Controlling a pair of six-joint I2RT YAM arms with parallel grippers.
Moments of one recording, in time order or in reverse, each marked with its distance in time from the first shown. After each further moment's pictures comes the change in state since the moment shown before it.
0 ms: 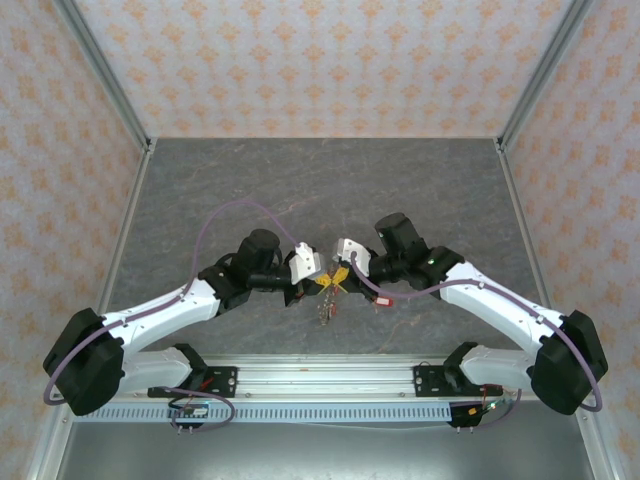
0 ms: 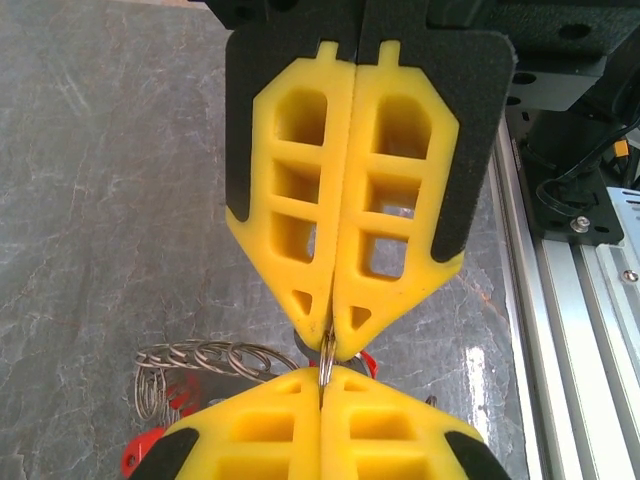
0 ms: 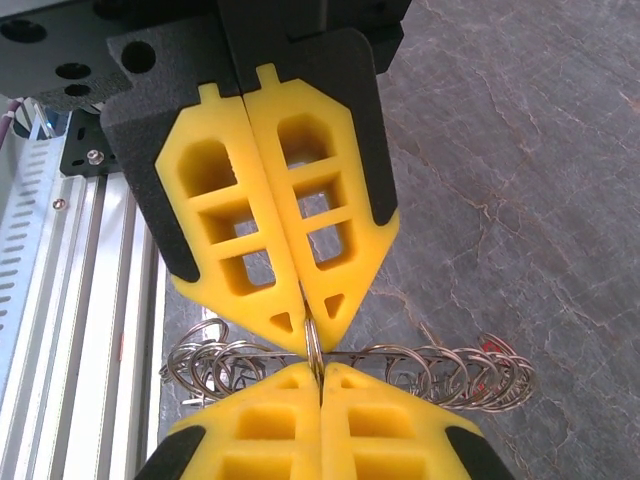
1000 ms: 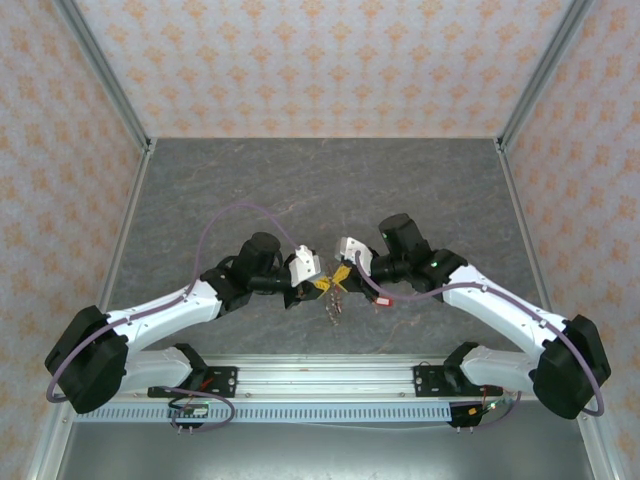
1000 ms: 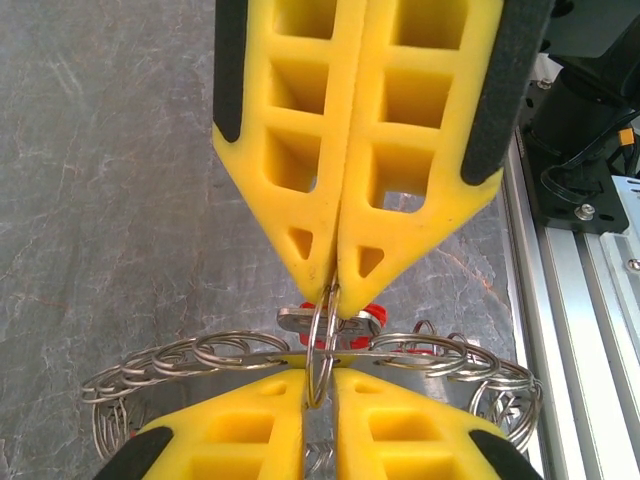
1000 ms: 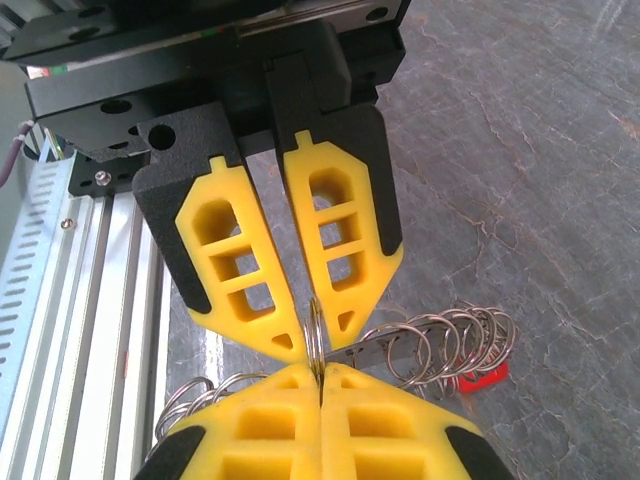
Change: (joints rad) left arm 0.000 0.013 -0.032 0.031 -0.004 -0.010; right arm -0.010 -0.026 -0.023 0.038 -0.021 0.020
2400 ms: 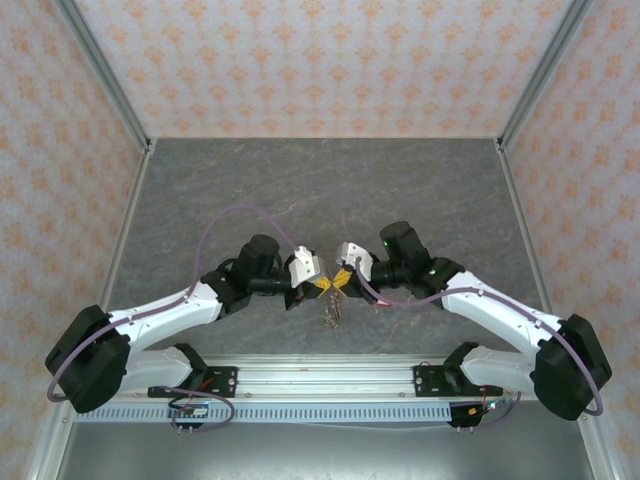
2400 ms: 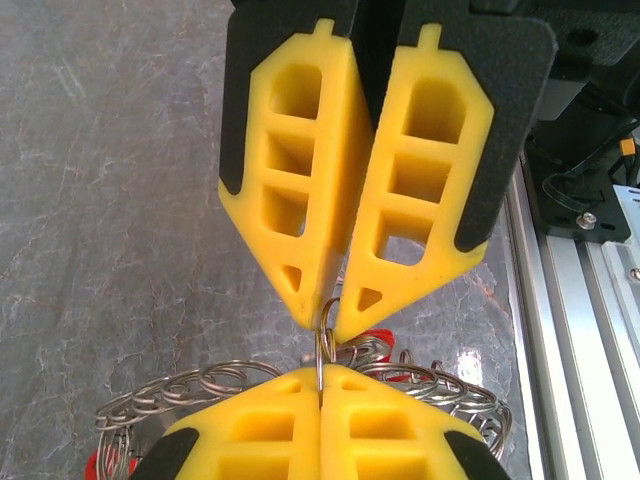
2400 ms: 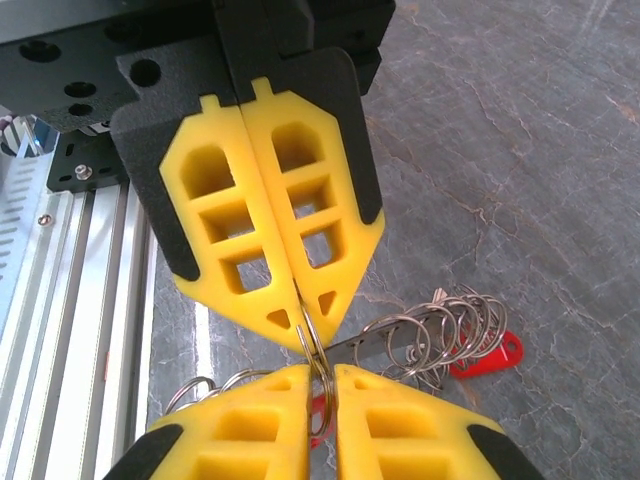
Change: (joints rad) left arm -0.002 0.002 -0.035 0.072 0.001 -0.034; right arm -0.004 -0.008 -0.106 0.137 0.002 0.037
